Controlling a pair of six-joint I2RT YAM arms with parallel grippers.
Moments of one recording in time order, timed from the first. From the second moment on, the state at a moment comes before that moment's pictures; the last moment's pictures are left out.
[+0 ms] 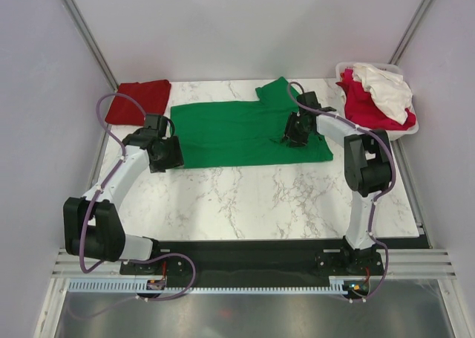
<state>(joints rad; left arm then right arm) -0.15 1.38 1.04 -0.76 -0.06 -0.36 0.24 2.02 1.45 -0.49 -0.15 0.58</state>
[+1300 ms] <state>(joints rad) -0.16 1.39 1.04 -0.75 -0.06 -0.35 0.30 2.05 1.73 -0.62 0.06 0.50</state>
